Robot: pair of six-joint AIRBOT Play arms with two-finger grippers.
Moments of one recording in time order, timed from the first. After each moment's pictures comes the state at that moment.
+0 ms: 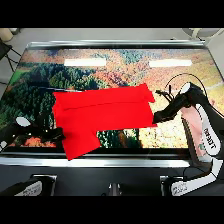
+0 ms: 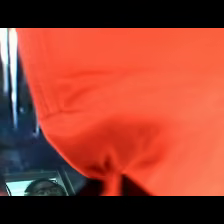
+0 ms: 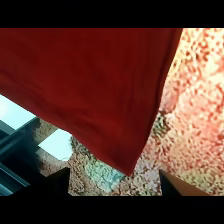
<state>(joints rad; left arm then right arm) 0.15 -1.21 0.60 1.07 -1.07 -1.41 -0.12 -1.71 1.30 -1.20 1.47 0.96</state>
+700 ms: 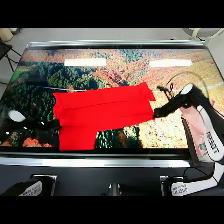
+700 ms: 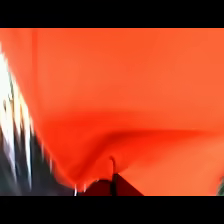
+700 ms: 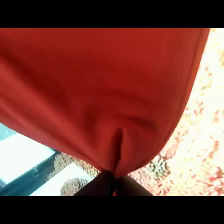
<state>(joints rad) 0.14 -1.11 0.76 1.07 -1.05 -1.40 -0.11 -1.62 1.31 -1.11 1.33 0.93</state>
